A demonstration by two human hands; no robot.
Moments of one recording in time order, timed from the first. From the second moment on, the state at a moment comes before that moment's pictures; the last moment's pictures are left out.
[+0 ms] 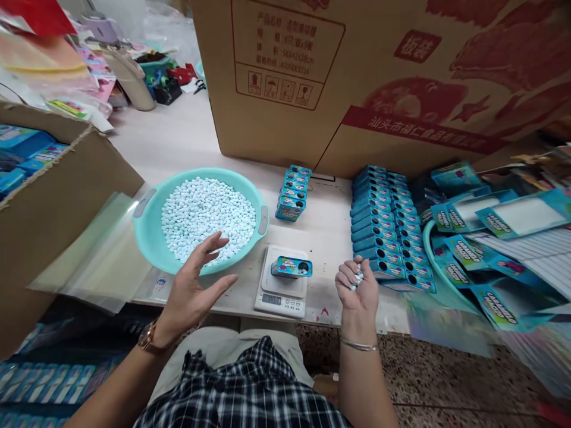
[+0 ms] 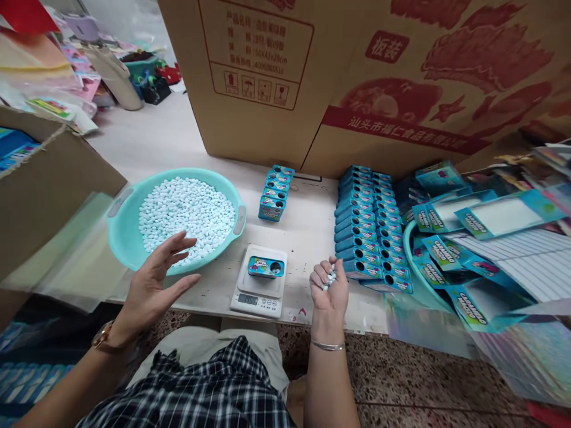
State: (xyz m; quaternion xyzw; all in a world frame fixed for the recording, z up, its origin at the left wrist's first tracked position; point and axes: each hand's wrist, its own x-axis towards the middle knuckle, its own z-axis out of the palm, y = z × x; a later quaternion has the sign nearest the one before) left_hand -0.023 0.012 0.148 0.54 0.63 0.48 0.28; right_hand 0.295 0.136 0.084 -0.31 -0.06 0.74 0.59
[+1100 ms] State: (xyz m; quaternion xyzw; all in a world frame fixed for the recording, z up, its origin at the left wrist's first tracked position) left_hand 0.070 0.084 0.096 0.71 0.55 0.37 0.23; right_hand 0.189 0.133 0.131 -0.40 -0.25 0.59 0.66
